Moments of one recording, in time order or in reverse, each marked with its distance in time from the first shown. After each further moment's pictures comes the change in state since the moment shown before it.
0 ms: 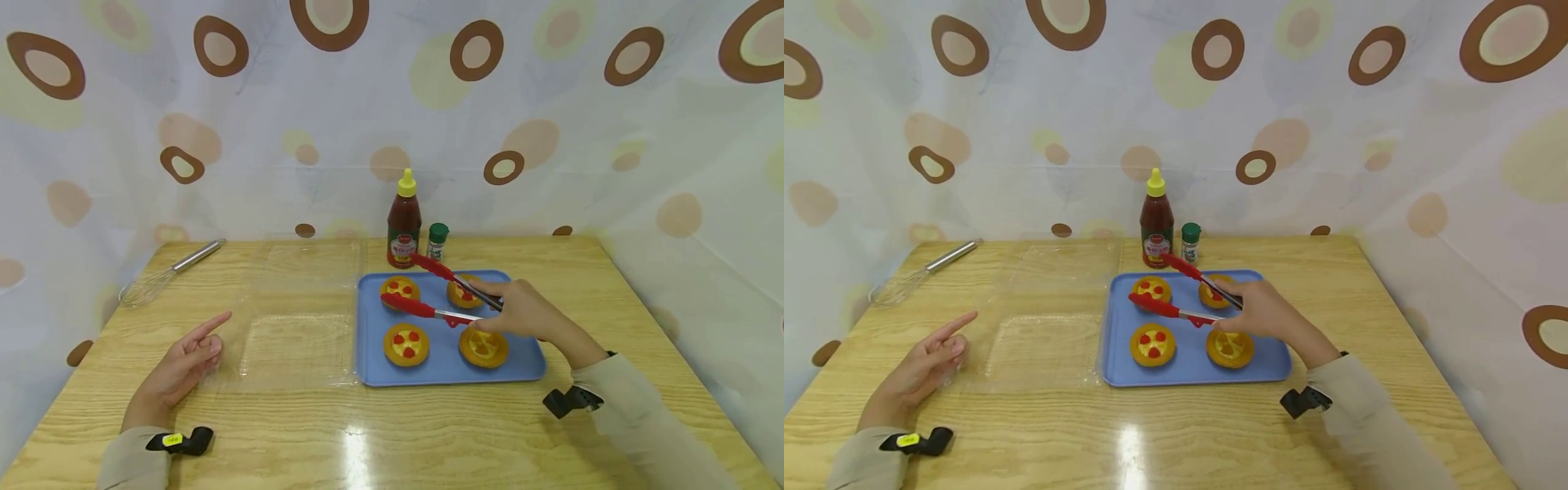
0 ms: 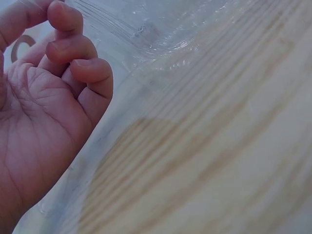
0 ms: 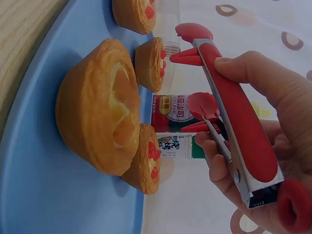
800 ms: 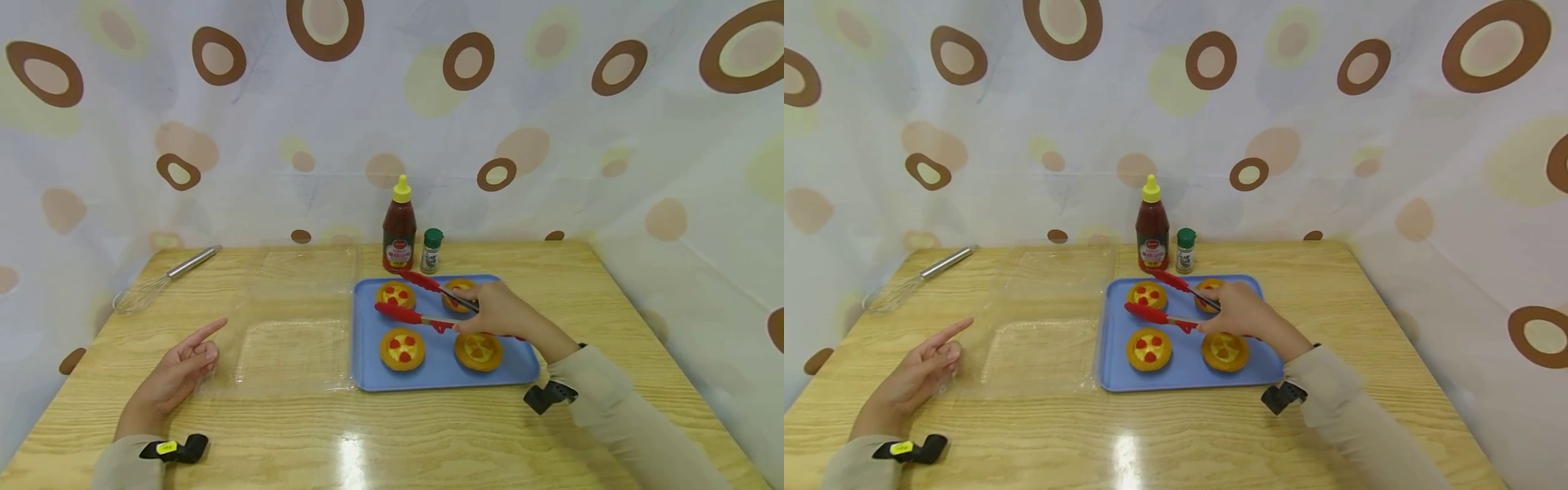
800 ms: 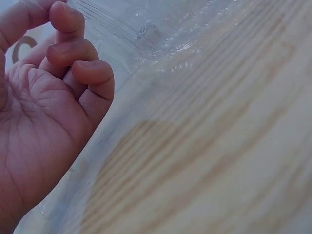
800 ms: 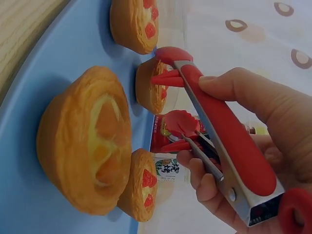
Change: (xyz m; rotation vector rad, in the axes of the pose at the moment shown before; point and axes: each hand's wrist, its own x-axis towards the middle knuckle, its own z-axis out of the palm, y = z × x) left_hand 0.000 0.000 0.001 -0.027 -0.035 0.002; right_hand 0.016 -0.018 0.002 -0.033 -0.073 -0.027
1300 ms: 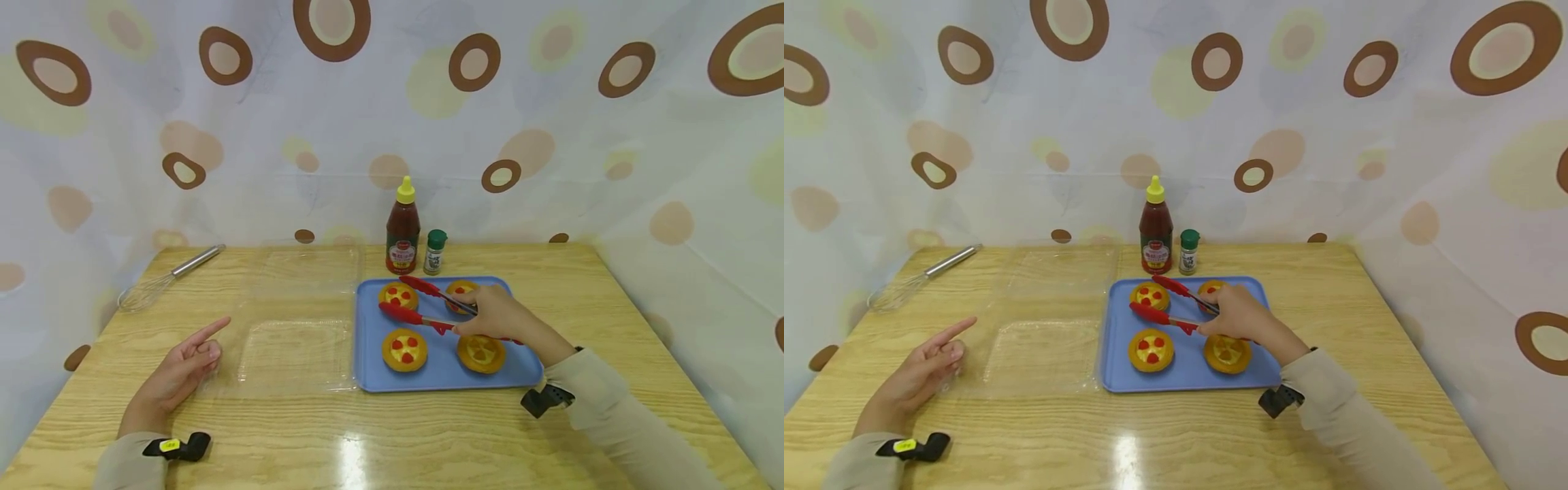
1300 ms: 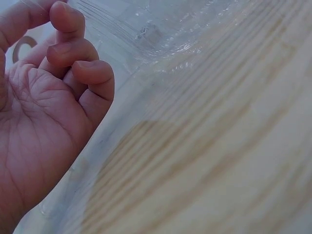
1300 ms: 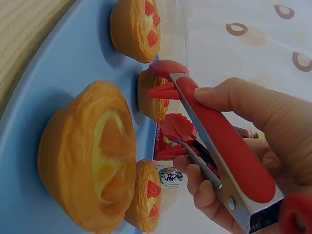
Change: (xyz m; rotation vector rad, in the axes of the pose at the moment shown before) left_hand -0.001 -0.001 -0.001 0.018 0.036 -0.022; right_hand 0.006 -0.002 0.008 0.006 -0.011 0.076
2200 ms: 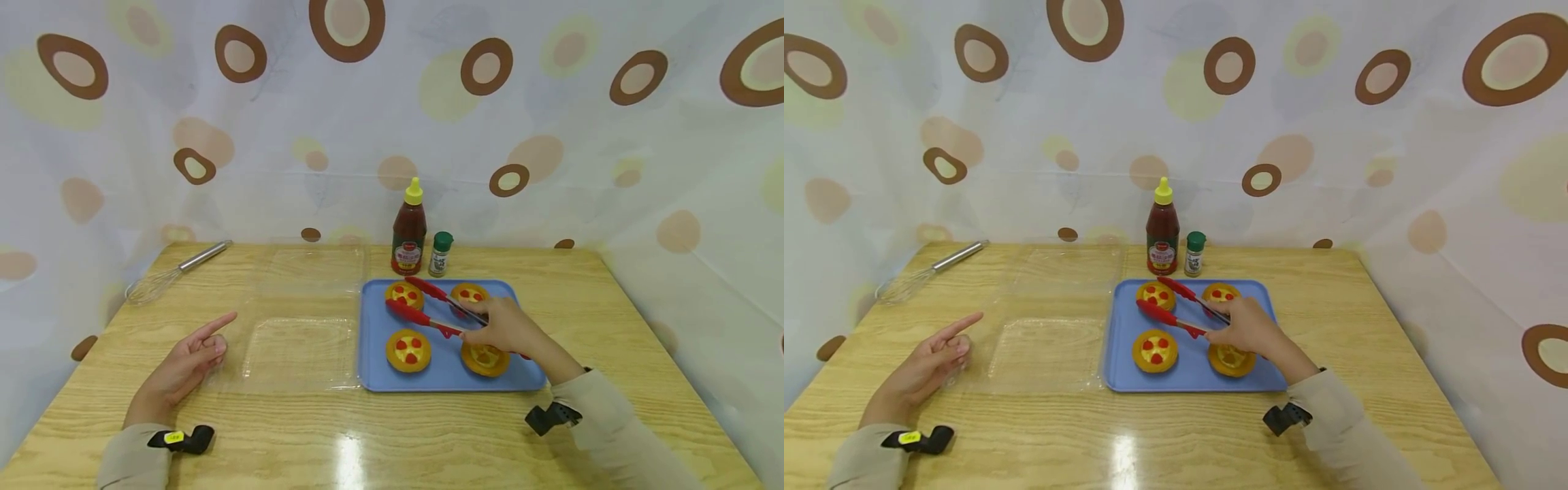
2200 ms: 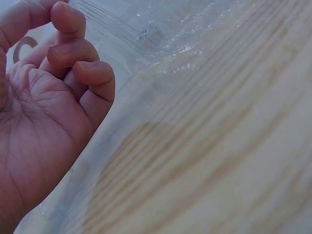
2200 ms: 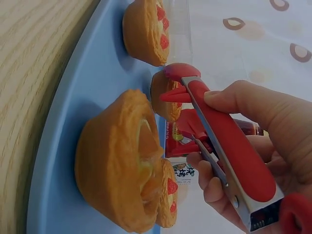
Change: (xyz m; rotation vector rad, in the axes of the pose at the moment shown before) left_hand 0.000 -0.001 -0.001 0.035 0.024 0.016; right_hand -0.012 0.004 0.010 0.059 0.044 0.030
